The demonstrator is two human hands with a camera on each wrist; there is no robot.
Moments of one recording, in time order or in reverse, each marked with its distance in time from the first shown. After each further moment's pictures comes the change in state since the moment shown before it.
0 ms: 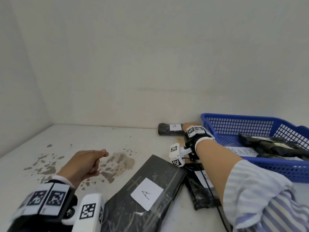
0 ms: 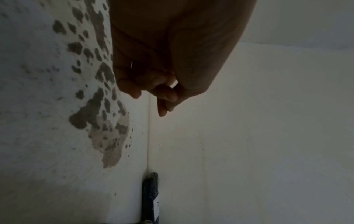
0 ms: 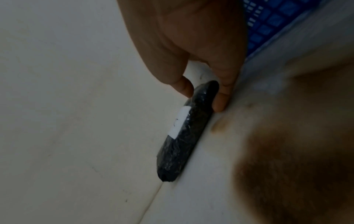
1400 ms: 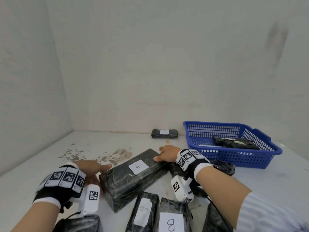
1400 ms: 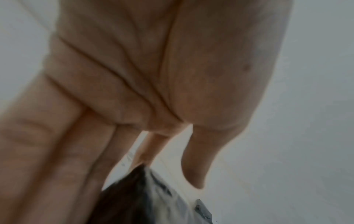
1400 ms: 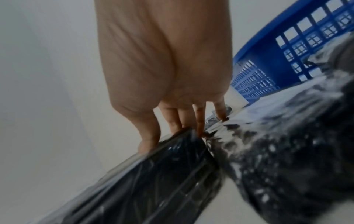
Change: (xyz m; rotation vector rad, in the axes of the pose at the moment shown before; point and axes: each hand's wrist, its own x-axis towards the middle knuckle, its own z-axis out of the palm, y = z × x) left_hand -0.109 -0.004 -0.013 0.483 -0.213 -0.305; right_hand -0.143 0.046 -0.007 -0.492 -0.361 -0.424
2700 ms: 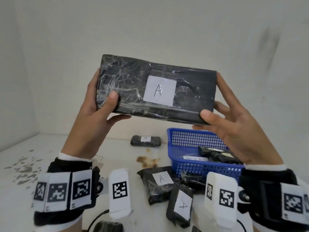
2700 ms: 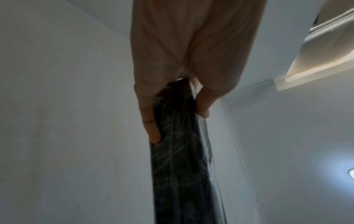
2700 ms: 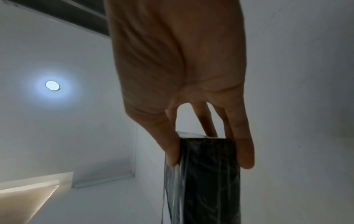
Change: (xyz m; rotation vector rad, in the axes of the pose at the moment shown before) left_hand -0.085 0.150 0.070 -0.787 0.179 1.397; right_hand -0.166 0.073 -0.119 0.903 0.675 -0.706
